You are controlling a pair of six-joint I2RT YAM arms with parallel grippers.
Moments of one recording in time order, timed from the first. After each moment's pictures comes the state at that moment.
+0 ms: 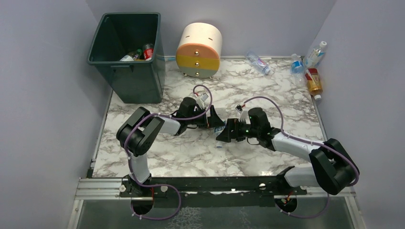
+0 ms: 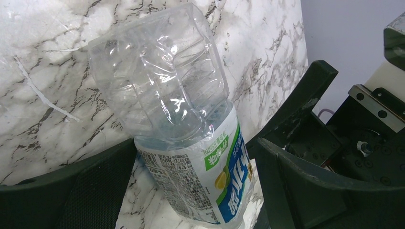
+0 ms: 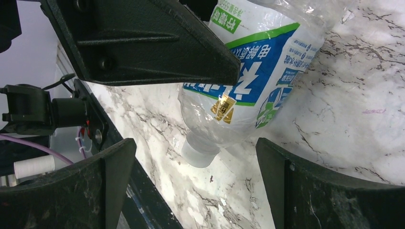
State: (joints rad) left arm -0.59 1.85 0.77 0.56 0.58 -0.75; right arm 0.56 1.30 0.48 0.22 -0.51 0.57
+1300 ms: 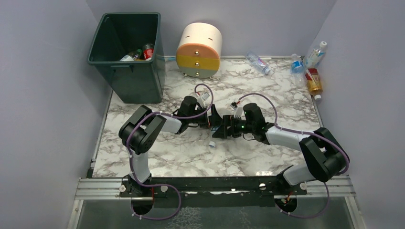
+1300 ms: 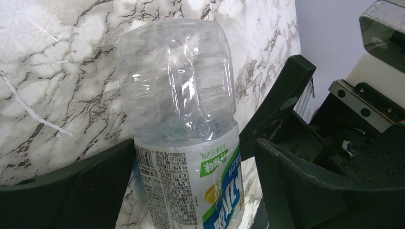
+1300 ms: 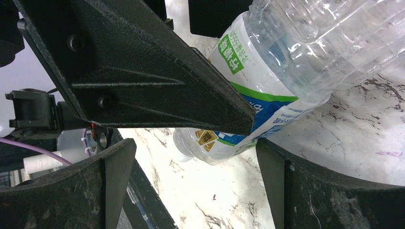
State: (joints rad) left arm -0.59 1.88 0.81 0.57 0.61 -0.76; right arm 0.56 1.45 0.57 0.25 -0.56 0.57
